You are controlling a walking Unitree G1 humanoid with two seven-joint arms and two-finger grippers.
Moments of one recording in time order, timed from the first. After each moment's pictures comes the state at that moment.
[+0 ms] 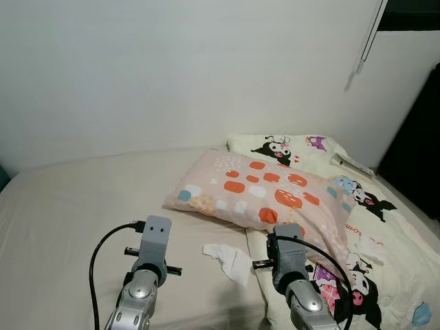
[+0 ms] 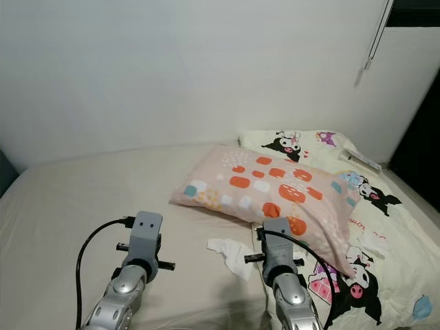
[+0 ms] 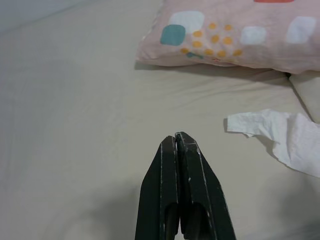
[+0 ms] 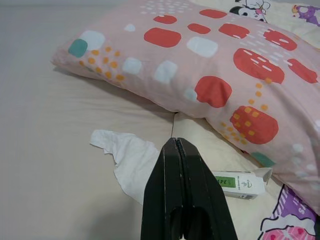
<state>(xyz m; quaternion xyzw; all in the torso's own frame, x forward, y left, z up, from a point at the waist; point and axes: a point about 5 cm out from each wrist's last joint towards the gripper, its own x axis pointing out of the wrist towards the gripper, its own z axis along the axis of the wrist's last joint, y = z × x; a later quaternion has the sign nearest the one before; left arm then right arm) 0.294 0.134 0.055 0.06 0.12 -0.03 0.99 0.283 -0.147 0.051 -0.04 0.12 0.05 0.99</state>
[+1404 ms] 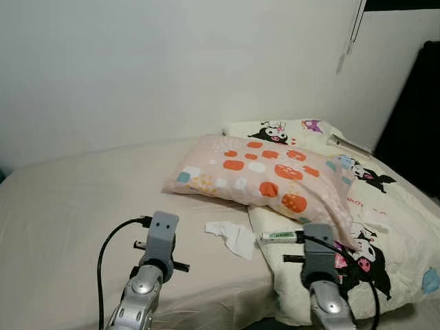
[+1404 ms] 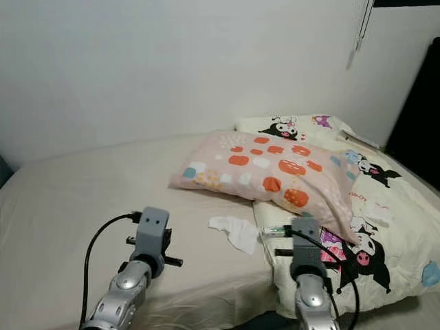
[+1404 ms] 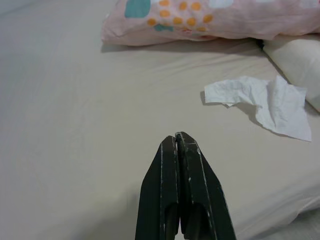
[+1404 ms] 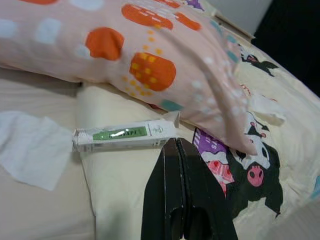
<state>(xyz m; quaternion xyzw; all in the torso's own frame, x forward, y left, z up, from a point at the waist) 0.301 0.126 0.059 0.04 0.11 -0.07 0.99 0.277 -0.198 0.056 -0.10 0.09 -0.12 0.98</state>
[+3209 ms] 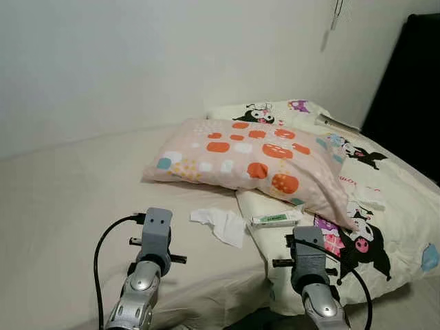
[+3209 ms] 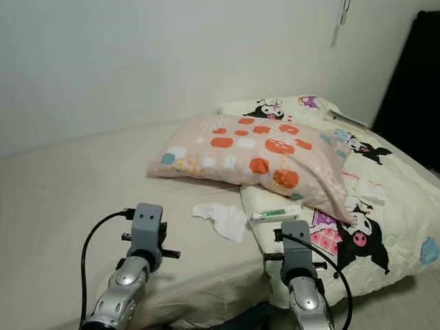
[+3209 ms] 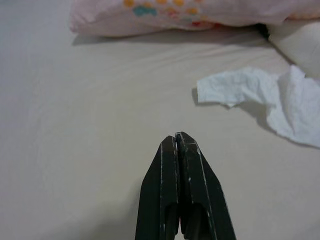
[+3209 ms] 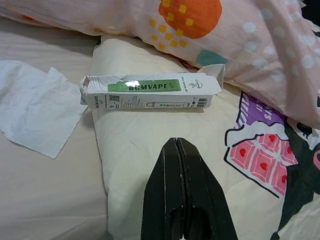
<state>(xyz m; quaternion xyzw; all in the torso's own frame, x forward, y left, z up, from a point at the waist) 0.306 0.131 0.064 0.03 0.08 -0.04 1.00 0.281 -0.179 0.055 -0.08 0.09 -0.05 0.99</state>
